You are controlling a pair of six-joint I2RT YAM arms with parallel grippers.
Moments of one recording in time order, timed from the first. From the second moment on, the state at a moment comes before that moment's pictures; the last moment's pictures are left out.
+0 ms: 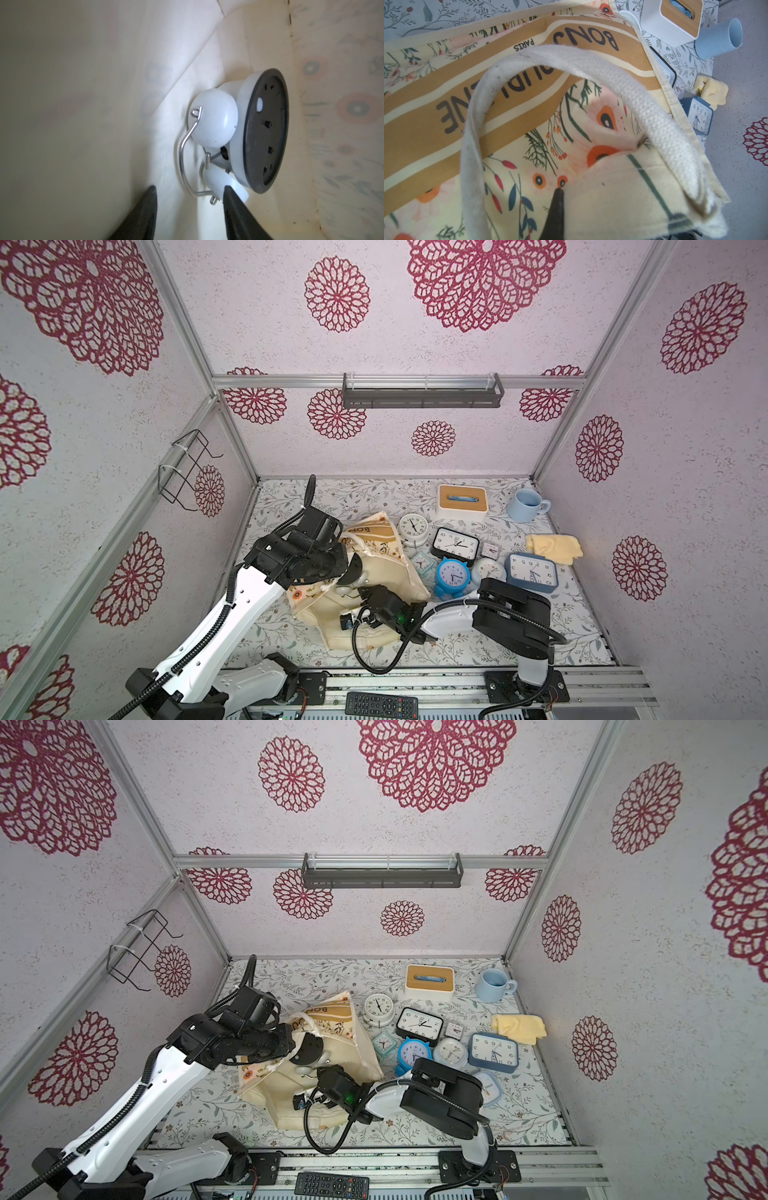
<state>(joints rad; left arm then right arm) -0.54 1.16 1.31 -1.18 0.02 -0.72 1.25 1.94 0.90 0.46 0.36 -0.98</state>
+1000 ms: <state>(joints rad) -0.54 1.17 1.30 -1.17 -0.01 -0.69 1.27 2.02 0.97 0.57 0.51 -1.00</state>
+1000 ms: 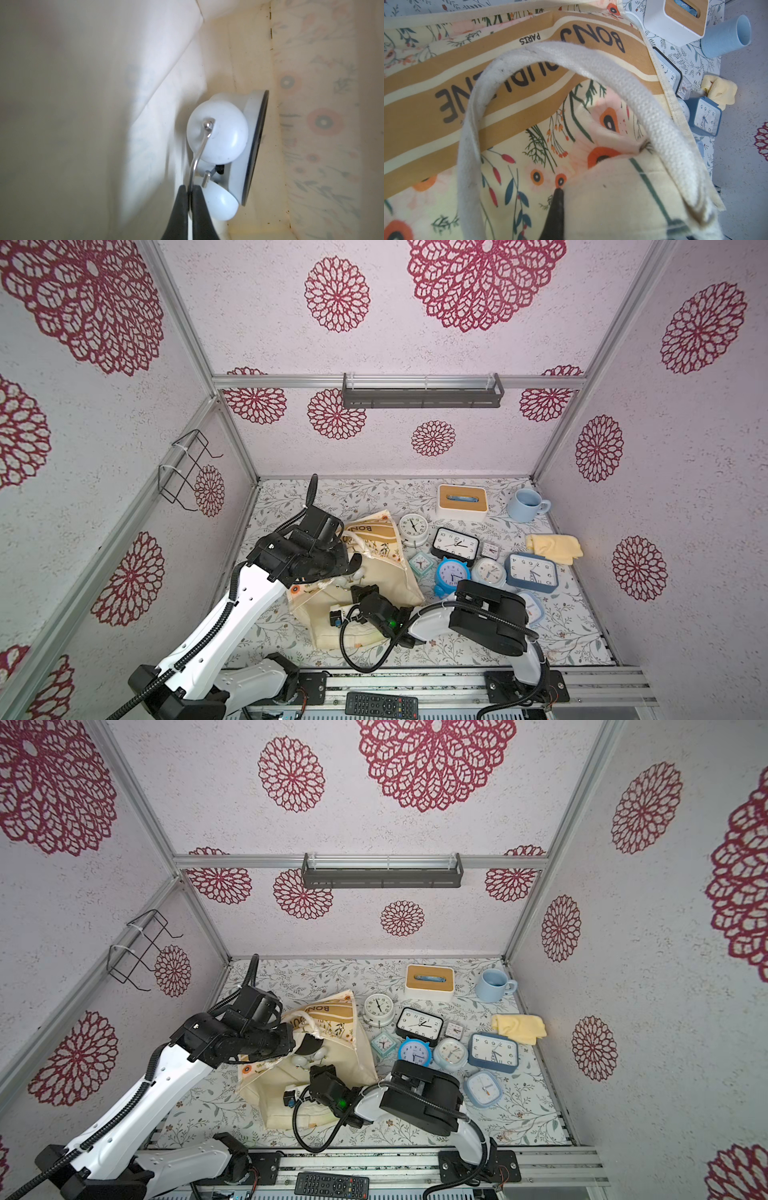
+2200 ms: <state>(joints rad) -0.48 1.17 1.41 -1.18 -0.17 -0.68 1.18 1.48 1.19 -0.44 0.02 -0.26</state>
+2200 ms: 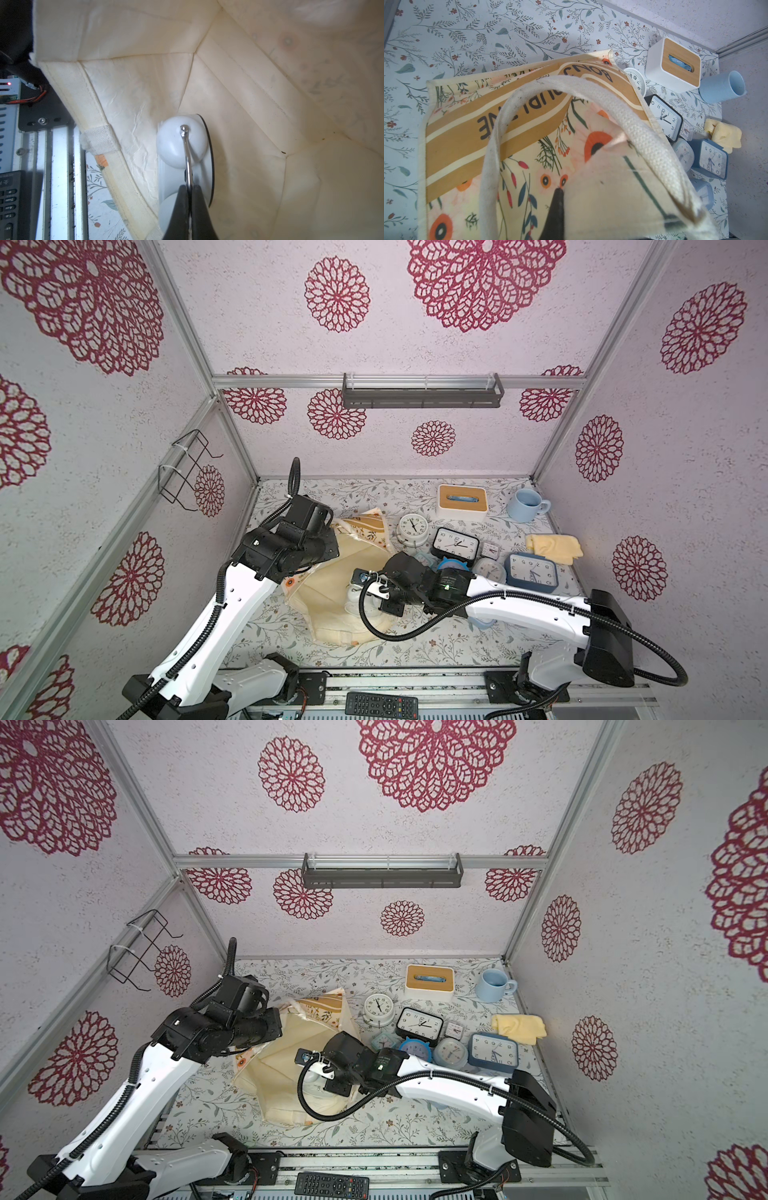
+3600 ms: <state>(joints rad) -0.11 1.18 1.45 -1.28 -0.36 -1.08 0.98 1.27 0.98 -0.34 0.09 0.37</state>
